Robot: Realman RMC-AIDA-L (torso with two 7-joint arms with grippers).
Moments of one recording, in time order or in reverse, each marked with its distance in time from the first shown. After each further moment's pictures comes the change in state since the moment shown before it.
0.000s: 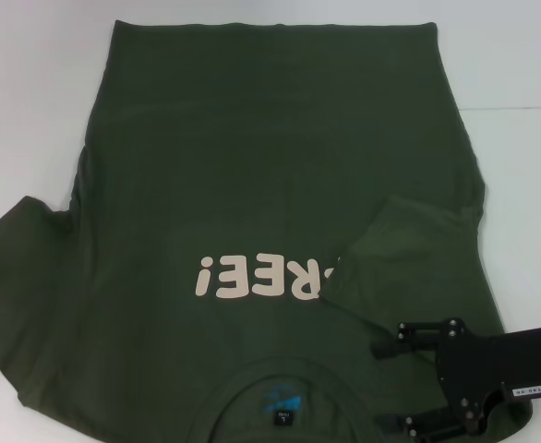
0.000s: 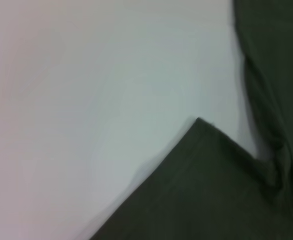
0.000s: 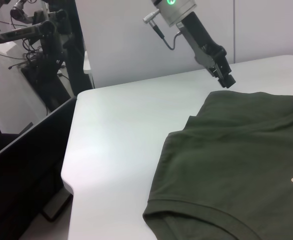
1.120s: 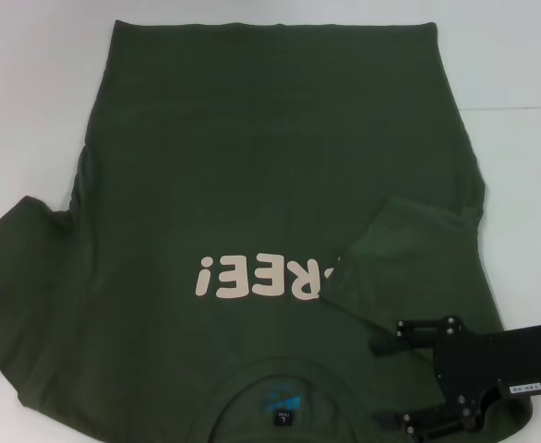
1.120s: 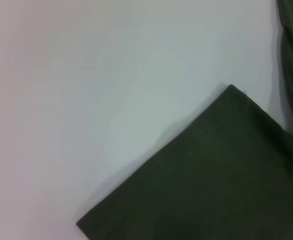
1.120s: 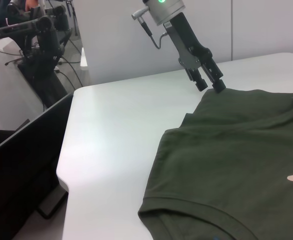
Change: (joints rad) left arm -0.003 0.013 -0.002 -0.003 0.054 0.066 -0.102; right arm 0.005 0.000 -0.006 0.002 -0.001 0.016 0.000
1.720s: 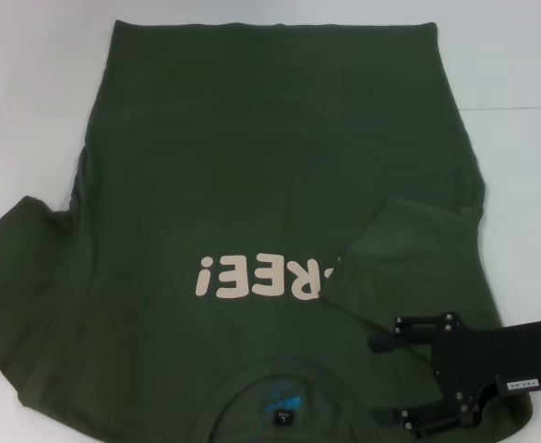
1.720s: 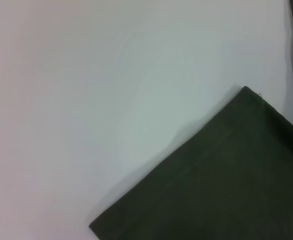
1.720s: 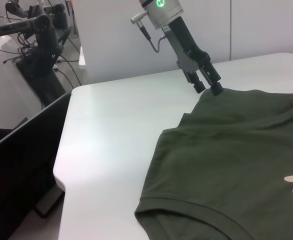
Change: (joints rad) left arm 0.010 -0.001 0.001 -0.029 0.000 -0.049 0.008; right arm 0.006 0.000 -0.002 0.001 0.000 0.009 0.000
